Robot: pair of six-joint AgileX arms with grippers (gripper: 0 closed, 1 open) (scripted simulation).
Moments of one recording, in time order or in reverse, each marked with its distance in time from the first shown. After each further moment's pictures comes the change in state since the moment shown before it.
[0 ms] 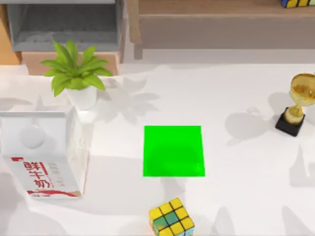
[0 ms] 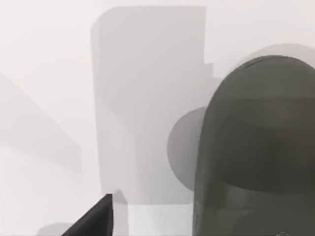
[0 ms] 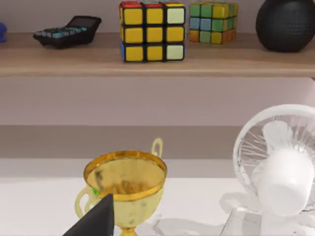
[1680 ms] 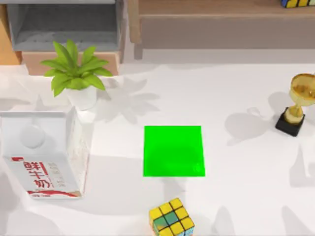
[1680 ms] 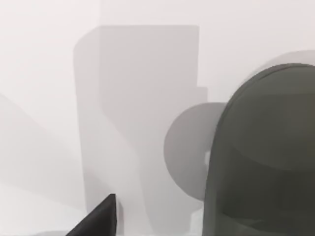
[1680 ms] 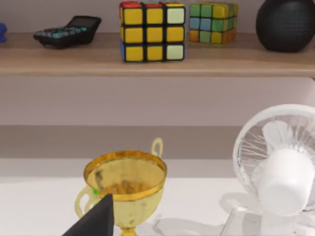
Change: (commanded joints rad) left arm 0.000 0.074 -0.041 0.116 0.001 0.003; right arm 0.000 0.000 0.000 0.000 0.000 0.000
